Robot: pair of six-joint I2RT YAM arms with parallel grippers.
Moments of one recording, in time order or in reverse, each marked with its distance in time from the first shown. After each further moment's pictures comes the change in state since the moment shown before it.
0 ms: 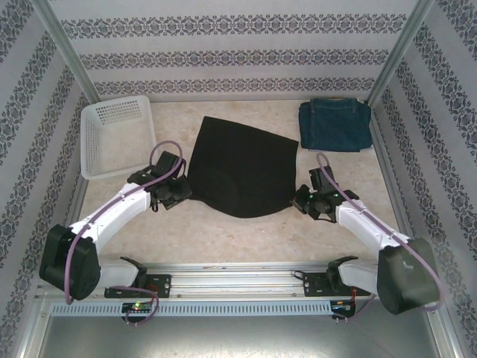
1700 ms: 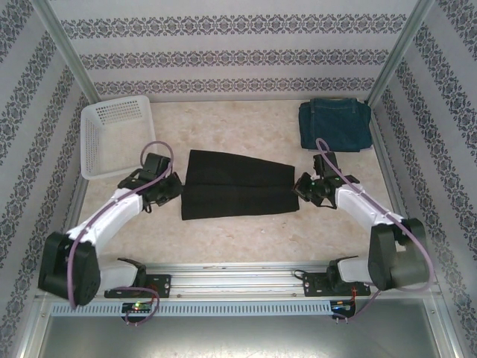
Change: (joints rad) left arm 0.131 -0.062 -0.119 0.176 0.037 0.112; right arm -0.086 0.157 0.121 -0.004 -0.042 -0.140
